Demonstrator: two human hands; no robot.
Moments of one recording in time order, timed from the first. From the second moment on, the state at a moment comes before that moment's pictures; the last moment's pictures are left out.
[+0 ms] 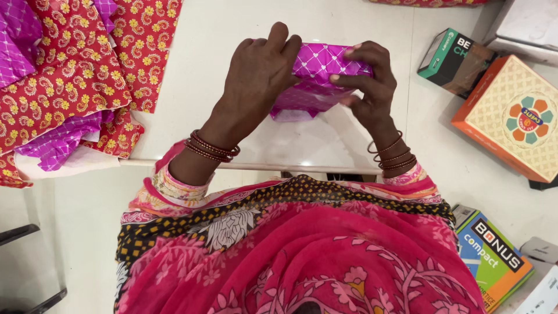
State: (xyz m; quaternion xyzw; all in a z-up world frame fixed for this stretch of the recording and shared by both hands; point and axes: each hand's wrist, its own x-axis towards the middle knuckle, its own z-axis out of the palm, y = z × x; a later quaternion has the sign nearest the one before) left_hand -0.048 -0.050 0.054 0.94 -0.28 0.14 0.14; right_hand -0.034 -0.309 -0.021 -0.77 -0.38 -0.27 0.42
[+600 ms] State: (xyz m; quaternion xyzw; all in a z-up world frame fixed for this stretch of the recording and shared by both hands) left_hand -0.094 -0.066 -0.023 0.92 -0.14 0.30 0.23; right_hand -0.107 -0.213 -0.055 -0.80 -0.19 -0.40 0.40
